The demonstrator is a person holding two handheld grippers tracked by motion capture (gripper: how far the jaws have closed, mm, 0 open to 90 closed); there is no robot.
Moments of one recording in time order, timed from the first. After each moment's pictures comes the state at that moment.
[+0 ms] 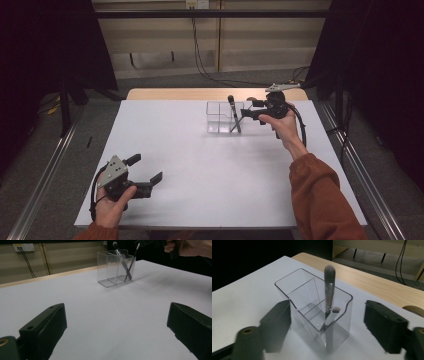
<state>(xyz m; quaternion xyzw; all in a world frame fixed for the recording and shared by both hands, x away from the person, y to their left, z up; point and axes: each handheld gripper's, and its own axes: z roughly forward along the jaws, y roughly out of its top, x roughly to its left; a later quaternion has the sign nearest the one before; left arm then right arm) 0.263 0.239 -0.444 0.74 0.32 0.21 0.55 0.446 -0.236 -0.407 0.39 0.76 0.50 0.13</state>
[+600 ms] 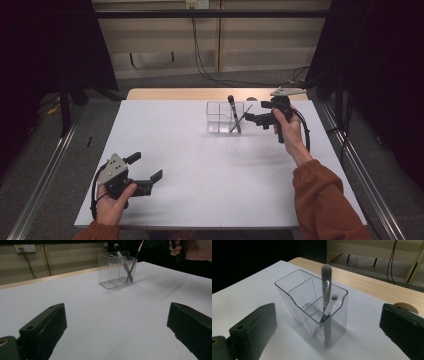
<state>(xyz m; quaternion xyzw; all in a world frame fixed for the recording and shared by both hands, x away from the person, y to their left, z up) 0.266 0.239 -0.442 0.74 0.32 0.21 0.56 0.426 -0.243 -0.409 0.40 0.74 0.51 0.15</state>
